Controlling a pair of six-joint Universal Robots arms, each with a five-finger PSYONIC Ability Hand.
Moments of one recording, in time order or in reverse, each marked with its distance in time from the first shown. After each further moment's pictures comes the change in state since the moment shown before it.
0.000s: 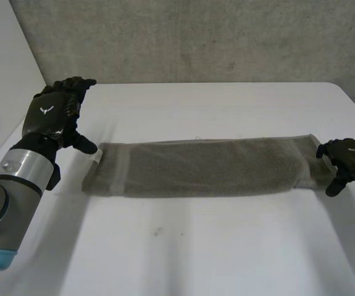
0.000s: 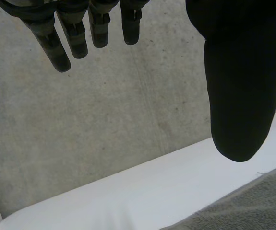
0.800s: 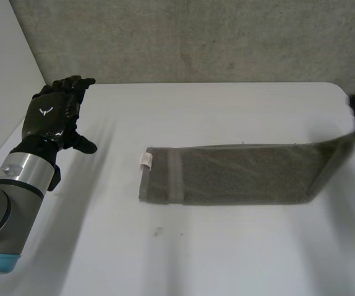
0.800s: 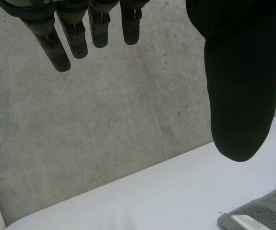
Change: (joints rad) left arm -0.002 0.003 -0.035 0.062 -0.002 0.007; right arm 0.104 0.005 -0.136 -0.345 0.211 -0.408; left_hand 0.000 0.000 0.000 -0.001 0.000; right_hand 0.579 0.743 0.746 0.752 0.722
